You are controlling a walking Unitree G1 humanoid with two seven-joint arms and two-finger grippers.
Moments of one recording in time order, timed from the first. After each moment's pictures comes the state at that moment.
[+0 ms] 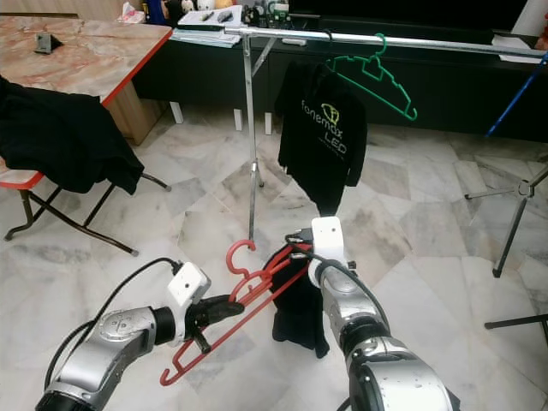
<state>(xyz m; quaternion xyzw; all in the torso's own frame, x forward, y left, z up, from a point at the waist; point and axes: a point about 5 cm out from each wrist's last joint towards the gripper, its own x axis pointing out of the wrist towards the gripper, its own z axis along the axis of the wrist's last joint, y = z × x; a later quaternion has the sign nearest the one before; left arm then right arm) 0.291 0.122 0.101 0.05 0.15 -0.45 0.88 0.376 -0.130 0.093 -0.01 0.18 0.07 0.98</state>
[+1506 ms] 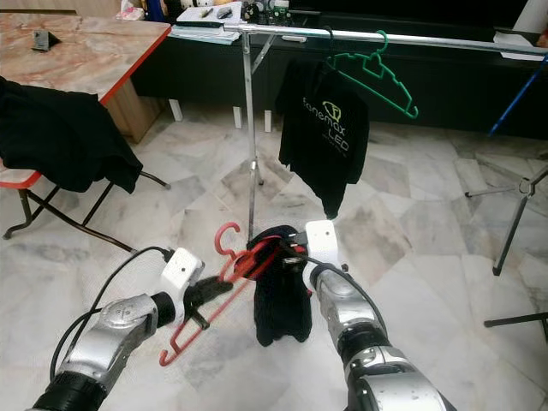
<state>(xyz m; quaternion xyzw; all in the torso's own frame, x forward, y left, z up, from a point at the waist) 0.309 0.124 0.095 0.04 0.13 -0.40 0.90 0.371 -0.120 0.089 -0.01 0.18 0.13 0.97</state>
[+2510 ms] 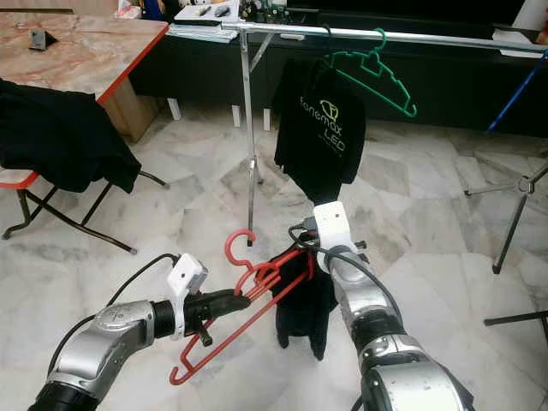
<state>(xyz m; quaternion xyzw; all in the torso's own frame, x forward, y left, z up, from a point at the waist) 0.296 0.120 0.108 -0.01 0.14 -0.47 0.87 0.385 -0.142 0.117 -0.10 0.12 0.08 0.98</state>
